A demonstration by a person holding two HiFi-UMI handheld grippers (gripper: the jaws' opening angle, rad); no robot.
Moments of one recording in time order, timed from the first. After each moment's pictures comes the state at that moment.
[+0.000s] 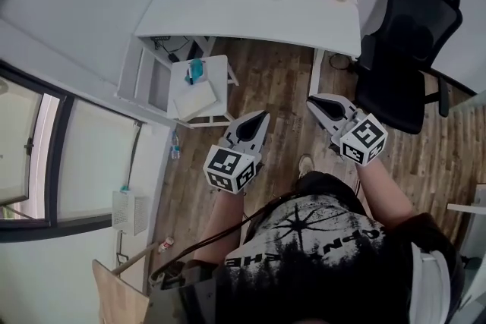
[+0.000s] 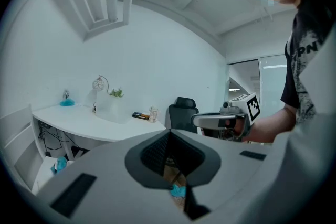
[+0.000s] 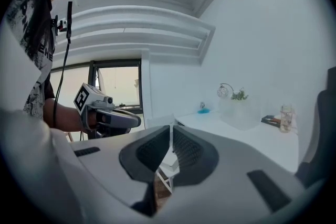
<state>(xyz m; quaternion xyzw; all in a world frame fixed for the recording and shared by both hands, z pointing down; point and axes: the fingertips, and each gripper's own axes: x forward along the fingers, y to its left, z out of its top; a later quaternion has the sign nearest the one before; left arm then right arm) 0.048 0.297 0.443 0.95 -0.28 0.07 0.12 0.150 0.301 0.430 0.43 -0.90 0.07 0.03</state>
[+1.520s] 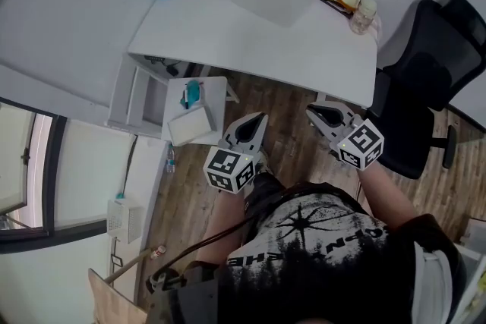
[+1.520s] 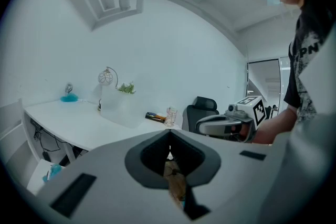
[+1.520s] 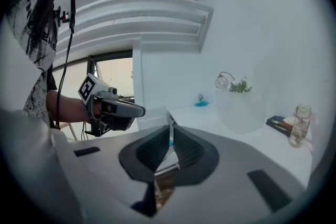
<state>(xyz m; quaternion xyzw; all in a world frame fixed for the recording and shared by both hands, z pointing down) 0.112 0.104 0.473 0.93 -0.33 0.07 0.15 0.217 0.112 0.479 0.38 -0.92 0.09 0.08</state>
